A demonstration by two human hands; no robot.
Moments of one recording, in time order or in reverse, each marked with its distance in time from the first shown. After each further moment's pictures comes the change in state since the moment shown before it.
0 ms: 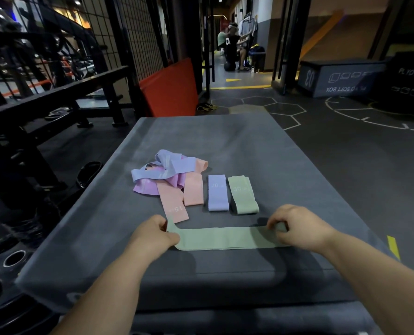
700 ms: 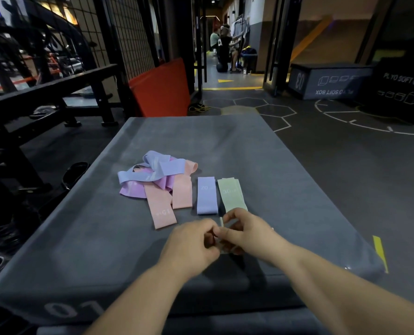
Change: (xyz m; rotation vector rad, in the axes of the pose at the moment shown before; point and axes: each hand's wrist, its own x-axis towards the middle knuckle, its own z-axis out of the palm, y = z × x) left_hand -0.029 0.046 0.057 0.232 -0.054 0.639; right_hand 0.001 -0.084 0.019 0.819 0.027 0.147
